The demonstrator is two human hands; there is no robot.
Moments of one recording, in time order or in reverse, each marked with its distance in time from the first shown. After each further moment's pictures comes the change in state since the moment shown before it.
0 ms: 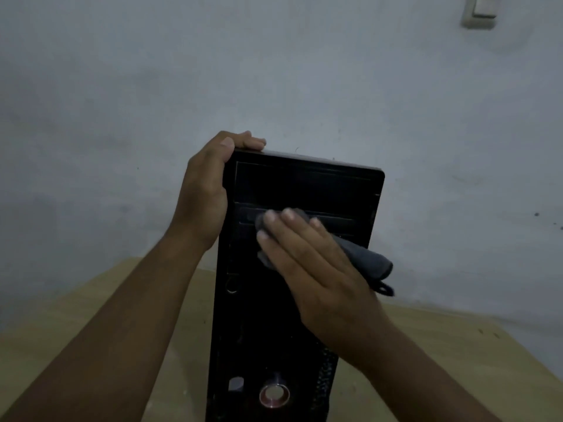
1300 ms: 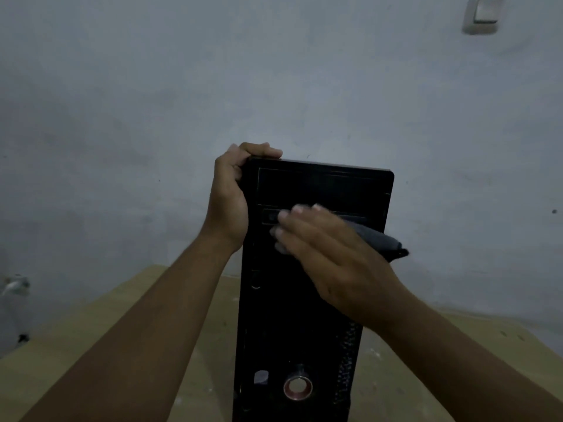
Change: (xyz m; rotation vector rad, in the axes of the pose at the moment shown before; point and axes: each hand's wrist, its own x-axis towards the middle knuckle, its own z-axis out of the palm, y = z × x) left_hand -0.008 0.016 0.010 -0.304 0.029 -0.114; right_hand 0.016 0.013 -0.003 -0.017 0.006 -0.139
